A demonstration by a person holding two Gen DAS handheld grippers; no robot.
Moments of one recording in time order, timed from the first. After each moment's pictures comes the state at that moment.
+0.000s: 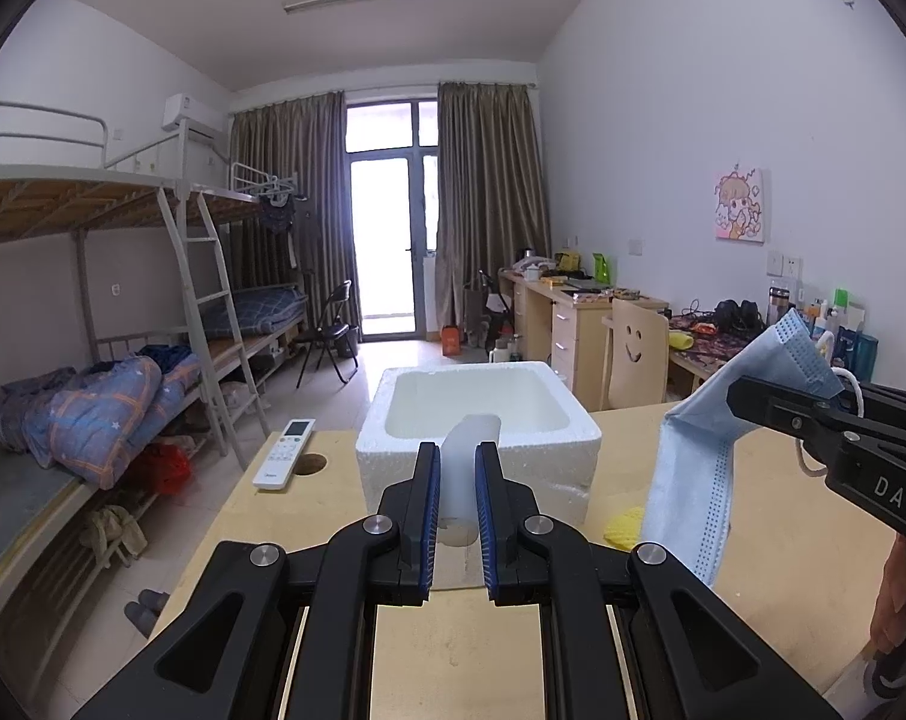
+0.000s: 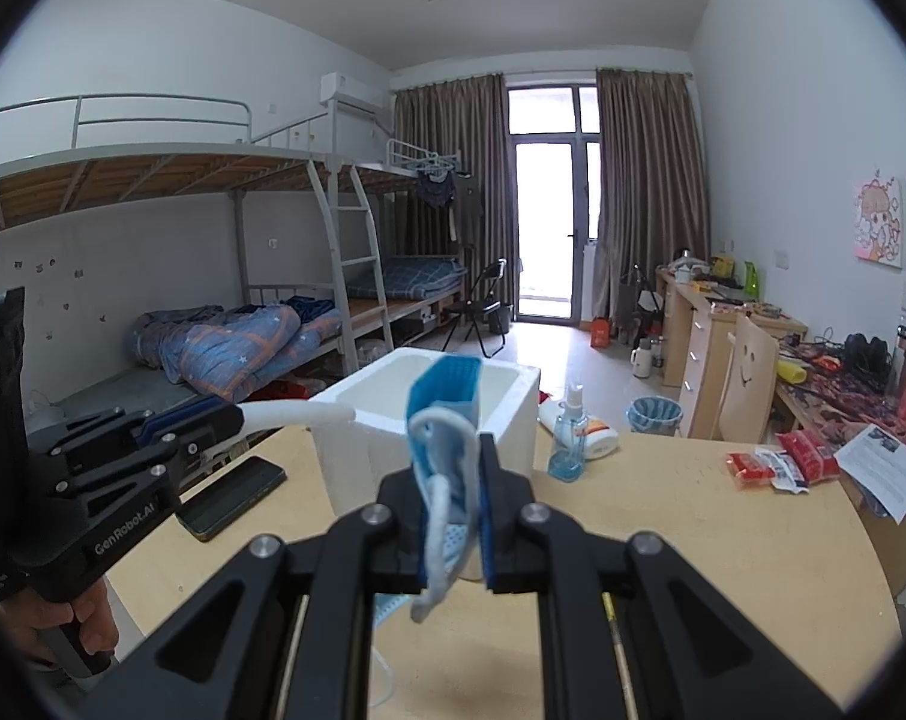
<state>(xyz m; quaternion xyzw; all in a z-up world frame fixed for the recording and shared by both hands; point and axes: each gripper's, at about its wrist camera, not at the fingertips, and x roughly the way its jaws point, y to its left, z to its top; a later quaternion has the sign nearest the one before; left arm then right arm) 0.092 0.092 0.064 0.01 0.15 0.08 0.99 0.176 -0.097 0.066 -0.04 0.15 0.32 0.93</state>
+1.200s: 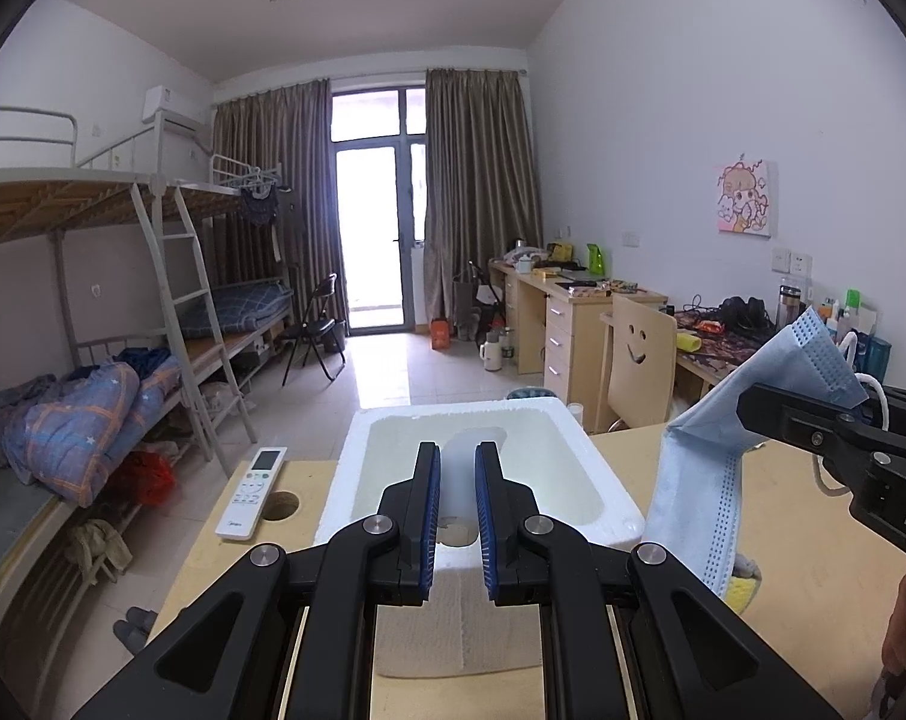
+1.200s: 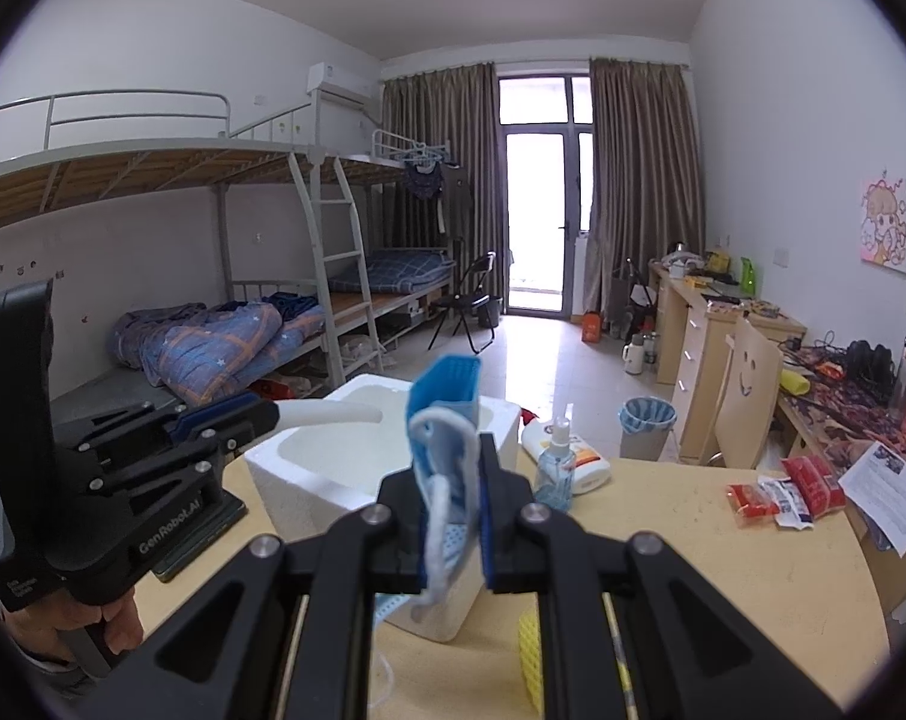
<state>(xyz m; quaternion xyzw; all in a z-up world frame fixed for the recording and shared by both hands) 0.187 0.115 0.076 0.01 0.17 0.06 0.98 0.230 -0.074 0.082 -0.04 0.17 0.31 0.94</state>
